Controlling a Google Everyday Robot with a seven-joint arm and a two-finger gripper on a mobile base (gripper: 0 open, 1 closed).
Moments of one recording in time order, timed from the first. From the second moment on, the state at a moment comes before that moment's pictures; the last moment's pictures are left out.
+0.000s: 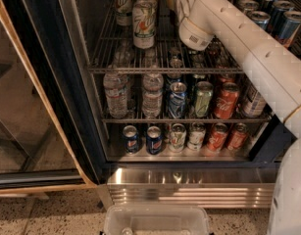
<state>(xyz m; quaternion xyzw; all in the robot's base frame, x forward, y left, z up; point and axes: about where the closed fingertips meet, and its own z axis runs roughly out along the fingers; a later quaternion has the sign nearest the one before) 0.878 -0.130 1.004 -0.07 0.71 -0.04 0.70</state>
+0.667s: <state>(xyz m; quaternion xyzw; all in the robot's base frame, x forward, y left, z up) 0.856 -0.137 1.002 -0.06 0.72 -0.04 0.69</state>
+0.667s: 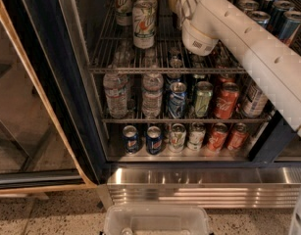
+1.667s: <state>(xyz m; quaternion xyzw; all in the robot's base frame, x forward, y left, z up) 0.820 -0.135 1.021 -0.06 0.70 -0.04 0.71</state>
